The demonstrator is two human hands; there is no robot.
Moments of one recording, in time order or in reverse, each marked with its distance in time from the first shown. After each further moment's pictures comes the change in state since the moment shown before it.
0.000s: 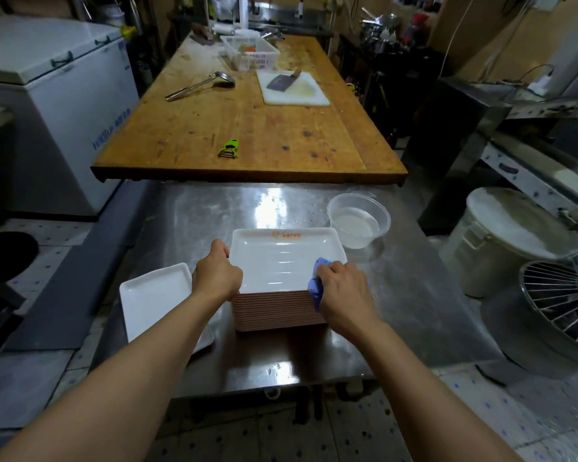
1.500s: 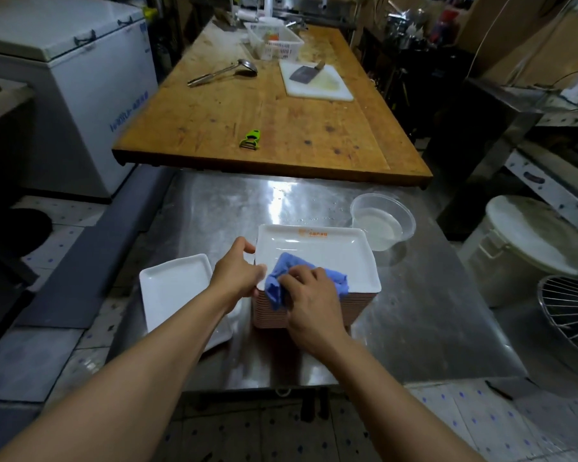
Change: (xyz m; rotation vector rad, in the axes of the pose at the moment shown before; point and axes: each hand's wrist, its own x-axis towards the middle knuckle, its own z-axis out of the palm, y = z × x) left_hand 0.000 -0.014 -0.008 -0.395 -0.205 -0.026; right_hand 0.002 -0.075 0.027 0.148 0.007 -0.128
